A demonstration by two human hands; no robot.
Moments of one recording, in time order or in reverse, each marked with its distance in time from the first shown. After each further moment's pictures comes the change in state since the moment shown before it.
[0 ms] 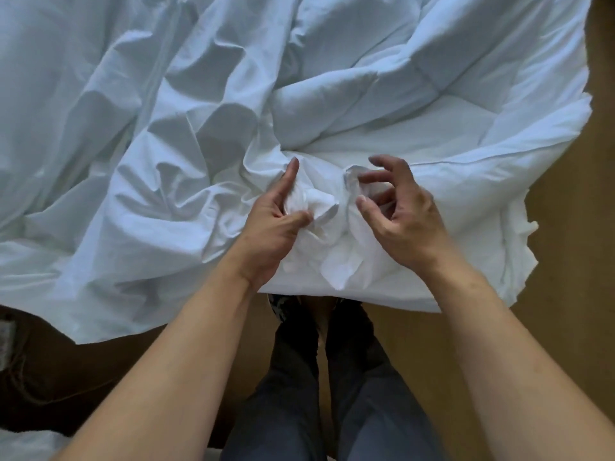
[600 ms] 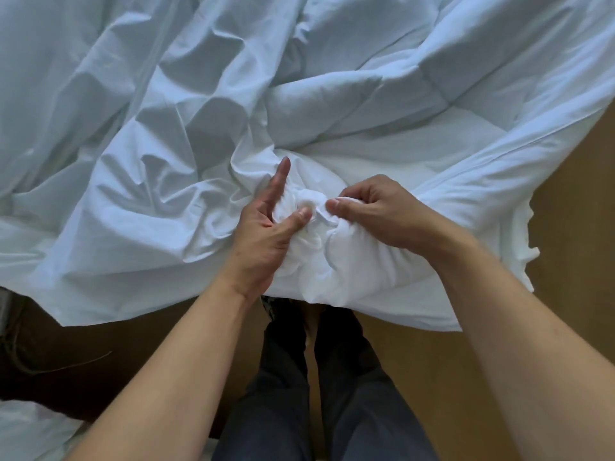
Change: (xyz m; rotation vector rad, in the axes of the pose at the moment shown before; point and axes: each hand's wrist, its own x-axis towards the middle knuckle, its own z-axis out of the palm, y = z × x) left_hand 0.003 -0.015 0.020 -0.093 0.157 0.086; right_hand 0.054 0.000 -0.014 0.185 -0.613 0.141
